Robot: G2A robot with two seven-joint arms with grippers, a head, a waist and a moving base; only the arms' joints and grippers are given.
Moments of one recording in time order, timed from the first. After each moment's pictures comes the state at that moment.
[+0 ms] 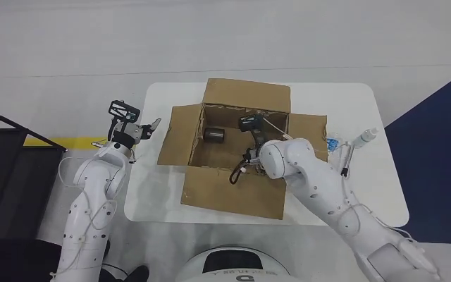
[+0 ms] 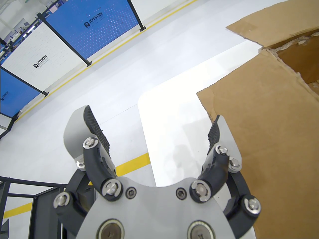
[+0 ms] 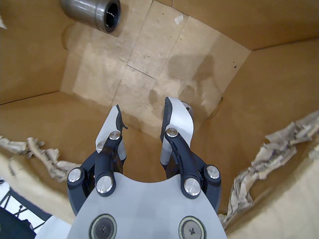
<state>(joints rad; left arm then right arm) 1.50 -1.24 -1.58 -1.71 1.61 -0.26 -0.17 -1.02 -1.19 0.81 -1.74 -1.05 0.49 1.33</state>
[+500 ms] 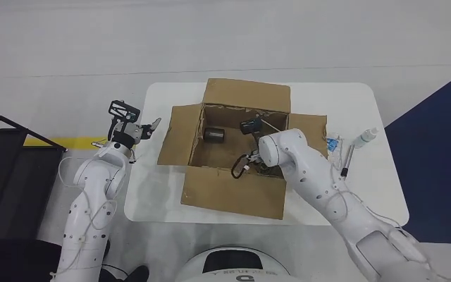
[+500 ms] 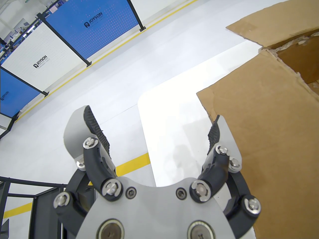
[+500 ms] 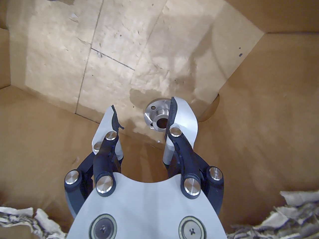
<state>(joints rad) 1.50 -1.24 -1.58 -1.71 1.61 -0.26 -0.17 -0.98 -1.25 0.83 -1.55 -1.06 0.39 1.43</state>
